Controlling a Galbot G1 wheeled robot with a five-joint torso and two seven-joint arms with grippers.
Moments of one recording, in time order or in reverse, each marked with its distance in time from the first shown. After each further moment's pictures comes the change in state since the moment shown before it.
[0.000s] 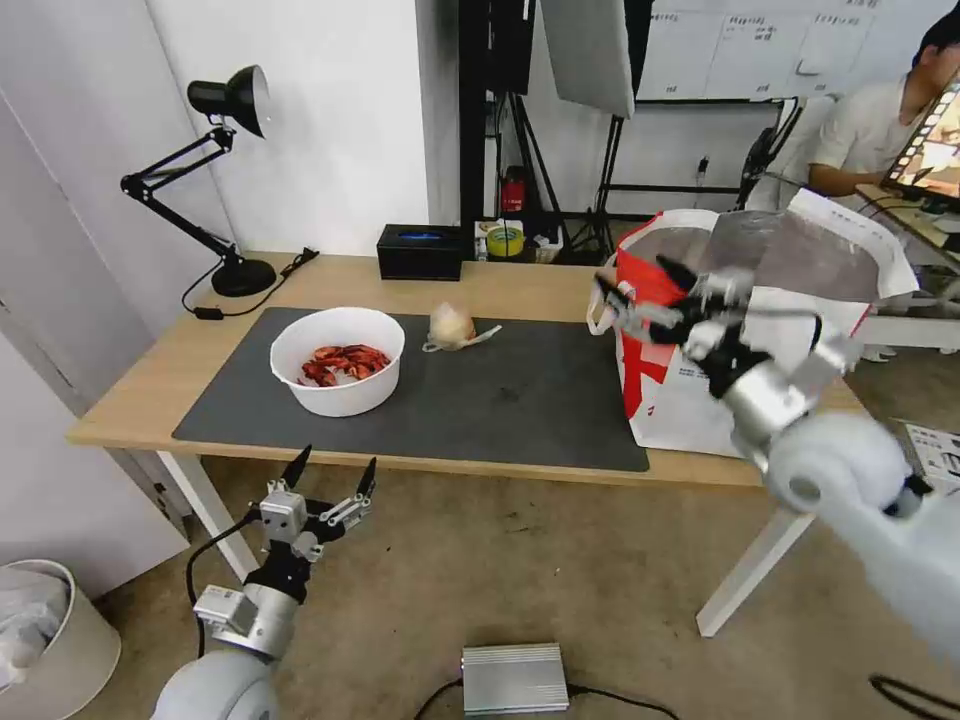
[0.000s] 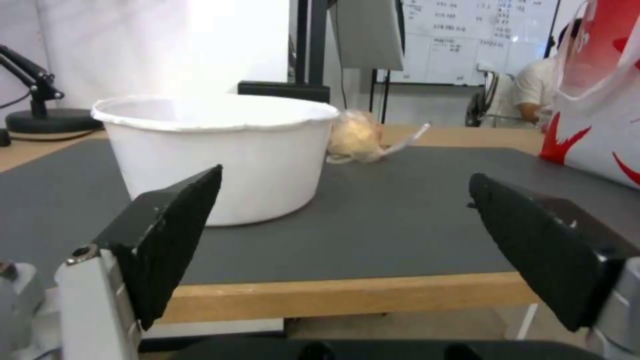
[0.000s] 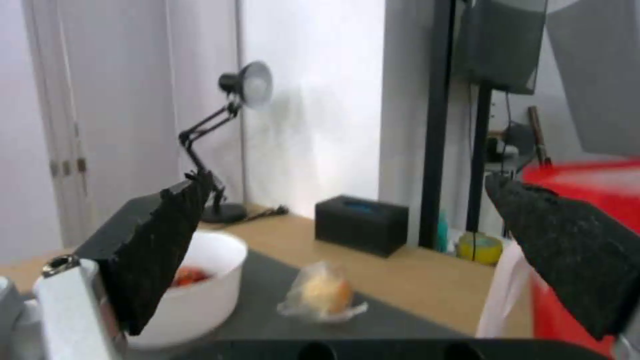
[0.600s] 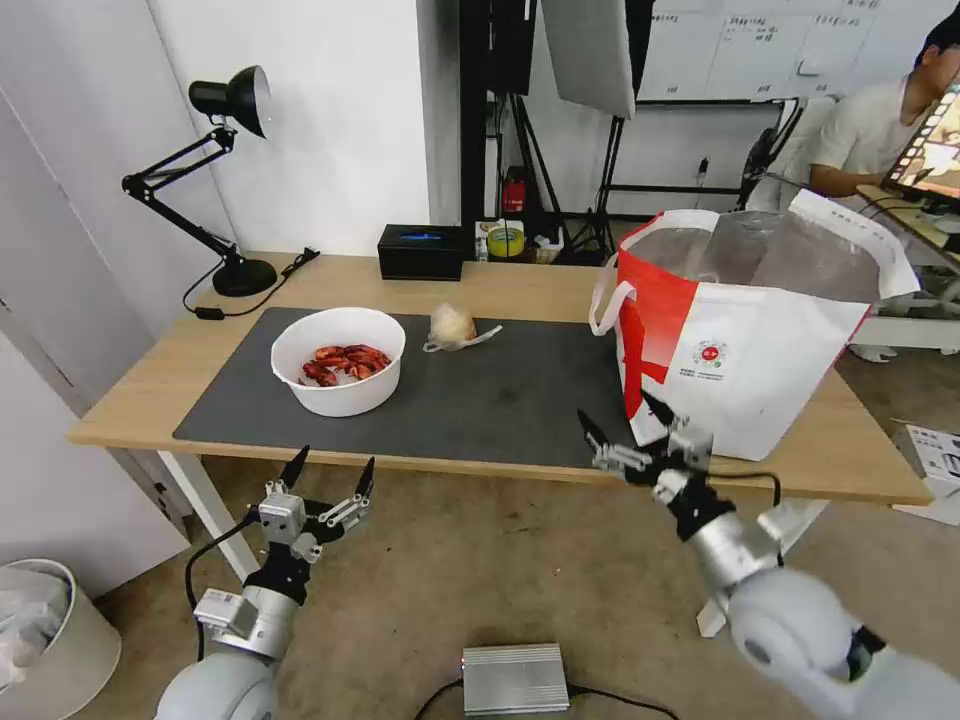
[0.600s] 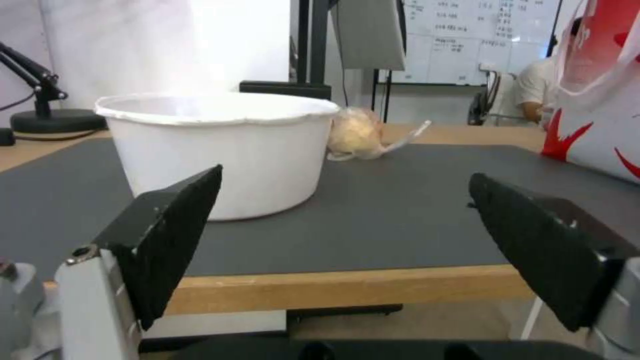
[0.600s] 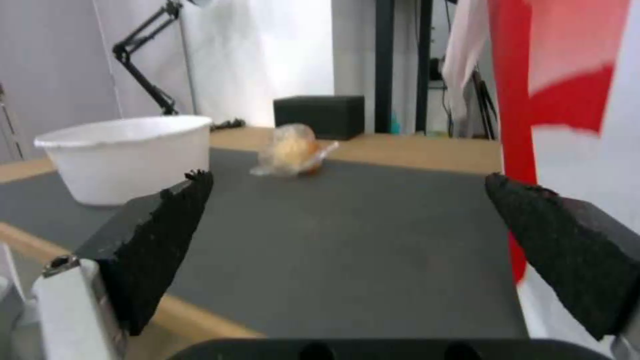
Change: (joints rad) left arm 0.012 -0.013 0.004 0.011 0.024 -0.018 0.000; right arm -0.385 0.145 -0.003 -0.028 -0.300 0.147 0.147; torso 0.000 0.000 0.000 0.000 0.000
